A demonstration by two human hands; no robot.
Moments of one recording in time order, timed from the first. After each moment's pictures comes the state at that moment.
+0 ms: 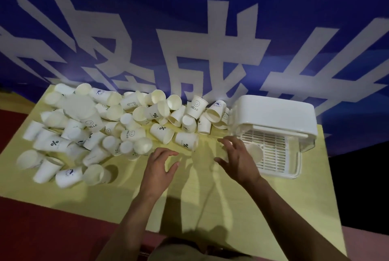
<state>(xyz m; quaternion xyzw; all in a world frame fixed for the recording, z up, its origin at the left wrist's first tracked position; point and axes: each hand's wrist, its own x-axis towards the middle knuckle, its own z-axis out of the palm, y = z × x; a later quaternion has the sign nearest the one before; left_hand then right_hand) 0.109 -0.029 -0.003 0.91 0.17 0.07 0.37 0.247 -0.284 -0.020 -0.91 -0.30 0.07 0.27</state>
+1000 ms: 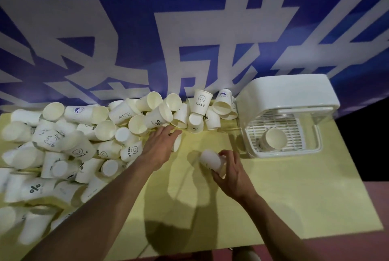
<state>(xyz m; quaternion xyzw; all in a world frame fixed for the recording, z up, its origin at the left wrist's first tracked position) 0.230 0.107 -0.064 0.98 -0.10 -0.15 0.07 0.166 -0.180 -0.075 -0.93 -0.16 0.07 0.34</state>
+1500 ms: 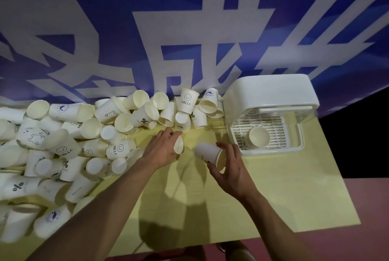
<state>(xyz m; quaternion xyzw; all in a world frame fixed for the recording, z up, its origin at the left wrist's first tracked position) 0.225 0.052 -0.060 0.97 -0.09 -0.18 0.13 0.169 -0.214 -0.021 -0.90 -0.11 0.05 0.42</state>
